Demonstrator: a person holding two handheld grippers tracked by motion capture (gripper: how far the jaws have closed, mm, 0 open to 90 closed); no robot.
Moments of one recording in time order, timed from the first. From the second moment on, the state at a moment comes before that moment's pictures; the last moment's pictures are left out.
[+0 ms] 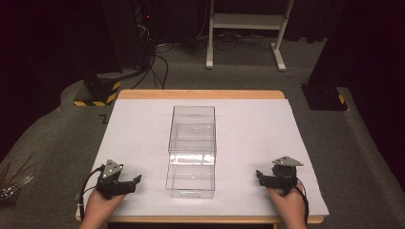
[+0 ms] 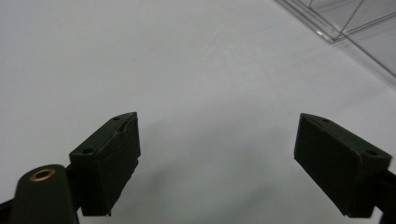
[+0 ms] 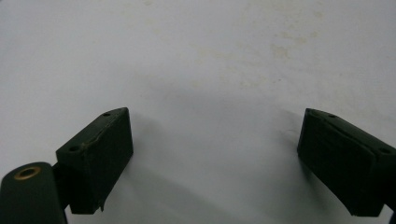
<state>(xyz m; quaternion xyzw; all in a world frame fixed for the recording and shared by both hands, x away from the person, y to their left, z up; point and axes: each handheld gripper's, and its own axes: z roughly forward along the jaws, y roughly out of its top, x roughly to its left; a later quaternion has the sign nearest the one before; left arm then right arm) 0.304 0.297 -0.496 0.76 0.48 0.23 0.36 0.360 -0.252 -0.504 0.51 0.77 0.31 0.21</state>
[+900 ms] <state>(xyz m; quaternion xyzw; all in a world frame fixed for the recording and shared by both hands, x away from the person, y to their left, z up) 0.283 0.262 -0.462 0.76 0.43 0.22 0.43 0.360 -0.252 -0.504 0.51 0.77 0.31 0.22</state>
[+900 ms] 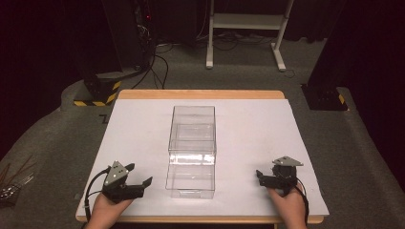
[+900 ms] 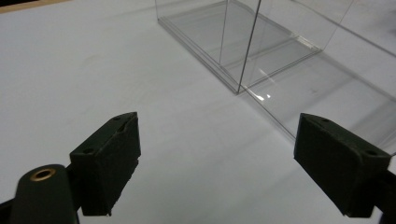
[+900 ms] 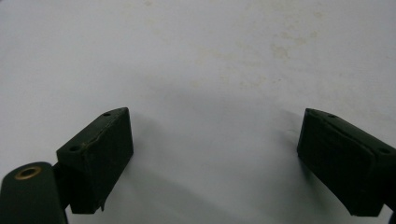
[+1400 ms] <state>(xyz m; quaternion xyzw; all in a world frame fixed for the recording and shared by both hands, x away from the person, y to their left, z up) 0.273 0.254 -0.450 0.76 0.41 0.22 0.46 0.360 -0.252 -0.504 0.51 0.77 0.31 0.21</state>
